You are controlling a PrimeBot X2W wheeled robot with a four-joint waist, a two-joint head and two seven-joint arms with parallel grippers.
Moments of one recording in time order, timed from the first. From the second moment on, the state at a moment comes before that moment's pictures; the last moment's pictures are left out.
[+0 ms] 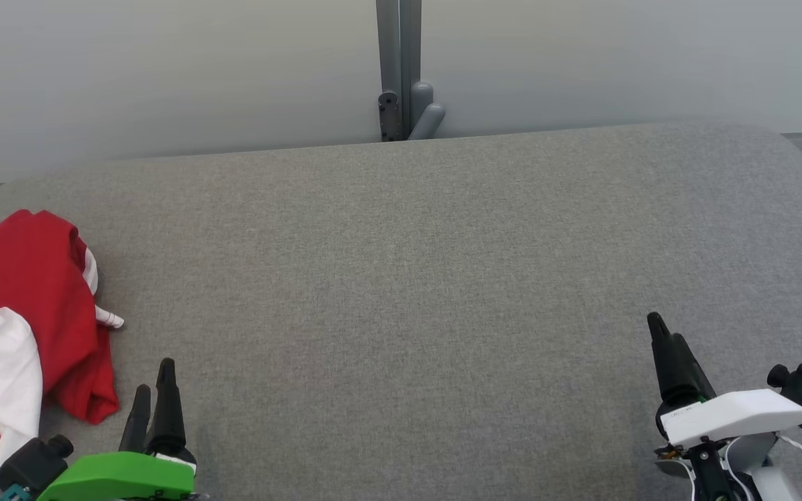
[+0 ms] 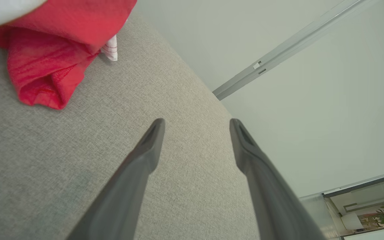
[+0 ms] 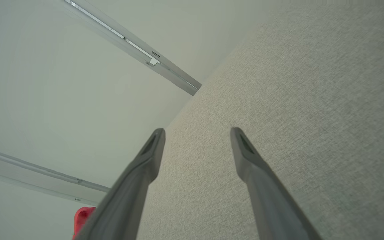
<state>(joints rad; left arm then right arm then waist) -0.01 0.04 0.07 0.28 -0.95 -0.13 -0.06 -0.05 -0.07 0.00 0.22 0.98 0.13 -0.06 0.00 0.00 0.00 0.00</state>
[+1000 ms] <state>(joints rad) -0.01 0.04 0.04 0.29 -0.54 -0.10 -0.15 -0.03 -0.08 -0.01 0.22 0.55 0.13 -0.15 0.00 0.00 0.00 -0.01</state>
